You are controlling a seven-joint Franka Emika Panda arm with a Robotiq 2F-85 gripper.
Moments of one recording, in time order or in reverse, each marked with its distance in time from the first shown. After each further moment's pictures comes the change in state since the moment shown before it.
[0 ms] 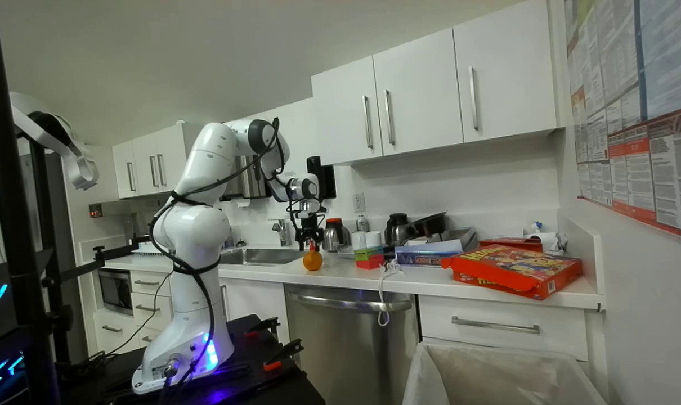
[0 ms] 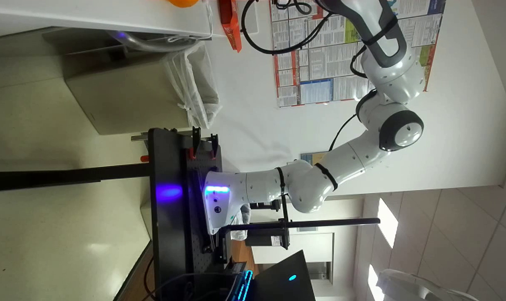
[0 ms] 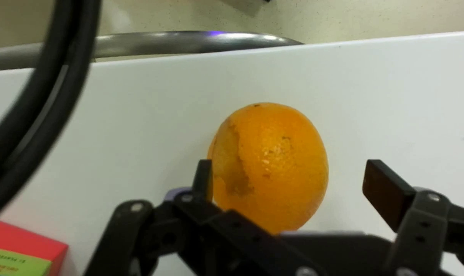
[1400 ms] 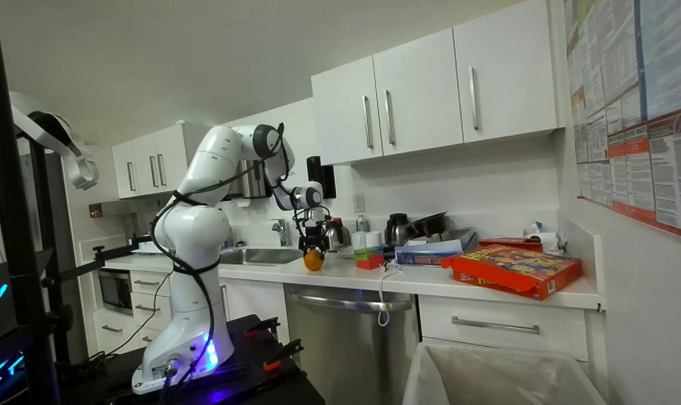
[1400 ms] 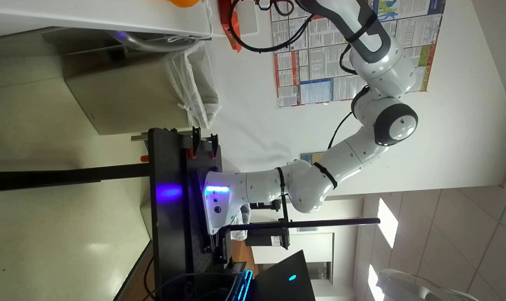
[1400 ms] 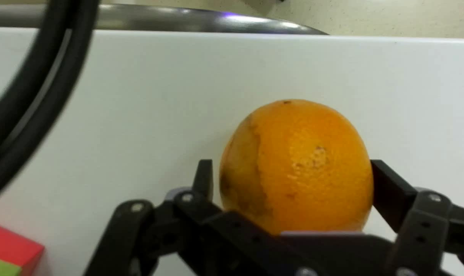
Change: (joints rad) arm -0.001 0.064 -0.027 -0.004 -0.021 0.061 -0.121
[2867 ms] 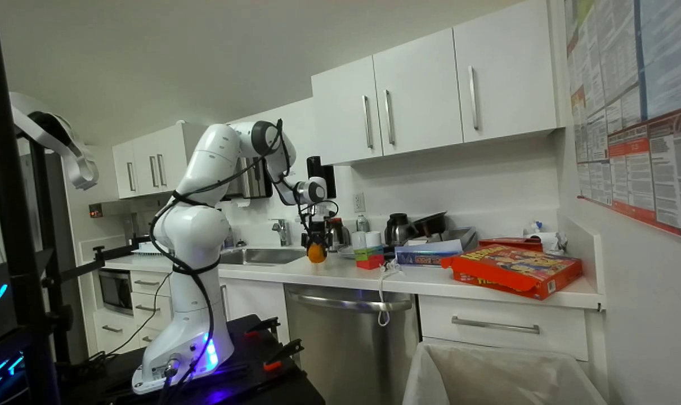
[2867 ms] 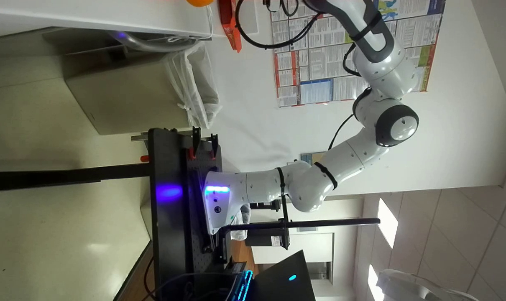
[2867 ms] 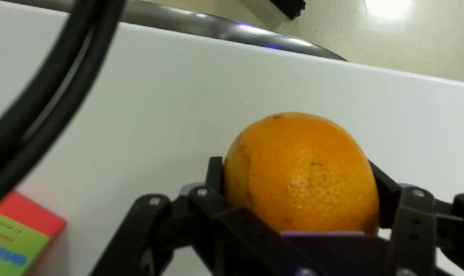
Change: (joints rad) arm -0.041 -0.035 0.006 0.004 0.007 -0.064 -0.179
